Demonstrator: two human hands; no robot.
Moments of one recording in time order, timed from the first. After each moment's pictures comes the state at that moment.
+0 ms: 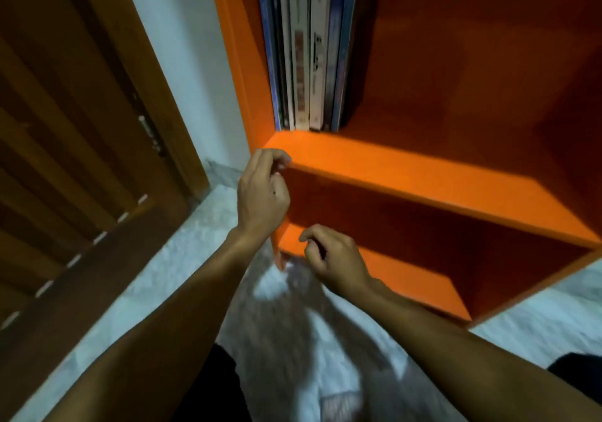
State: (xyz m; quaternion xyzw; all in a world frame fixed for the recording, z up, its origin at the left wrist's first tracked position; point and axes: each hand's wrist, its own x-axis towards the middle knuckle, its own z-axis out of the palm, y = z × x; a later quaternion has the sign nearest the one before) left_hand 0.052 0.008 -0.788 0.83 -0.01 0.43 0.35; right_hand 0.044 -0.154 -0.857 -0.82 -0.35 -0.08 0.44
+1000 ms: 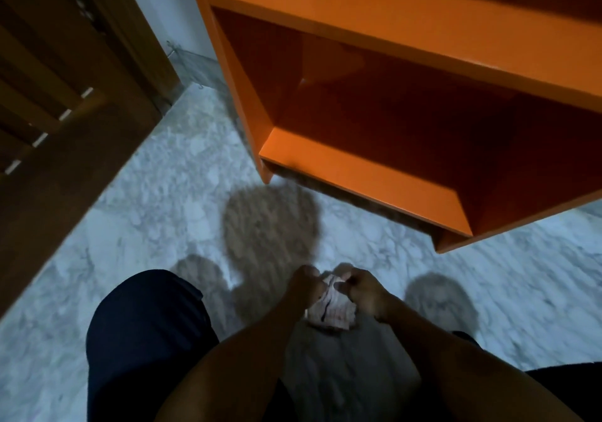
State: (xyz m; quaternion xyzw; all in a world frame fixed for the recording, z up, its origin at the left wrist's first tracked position) left_hand -0.084 -0.128 -1.114 0.73 0.36 -0.26 0.51; right_hand -0.038 -0.280 -1.079 -0.81 -0.01 0.42 0.42
